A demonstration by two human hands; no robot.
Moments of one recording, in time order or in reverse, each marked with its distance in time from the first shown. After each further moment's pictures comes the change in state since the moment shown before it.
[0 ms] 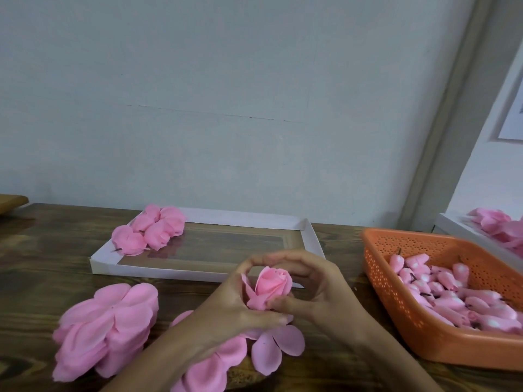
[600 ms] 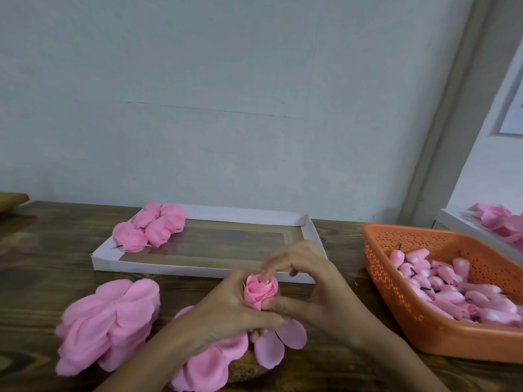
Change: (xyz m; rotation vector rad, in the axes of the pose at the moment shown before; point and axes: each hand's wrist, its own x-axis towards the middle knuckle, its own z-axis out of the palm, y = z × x) left_hand -0.004 0.014 0.000 0.208 -0.085 0.026; right_hand -0.002 -0.010 -0.001 -0.442 -0.021 -0.150
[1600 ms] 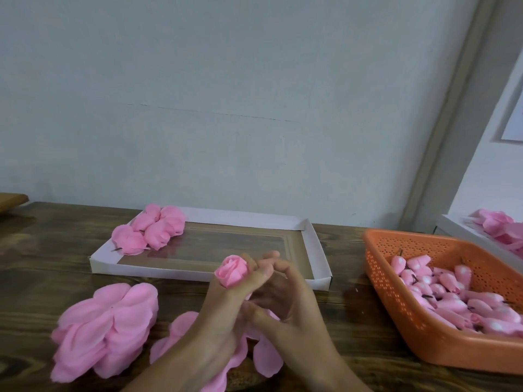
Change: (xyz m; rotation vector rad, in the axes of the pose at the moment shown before) left_hand 0.009 -0.009 0.026 -0.568 0.562 -0.071; right_hand -0.006 -0.014 0.062 0.567 0.224 0.261
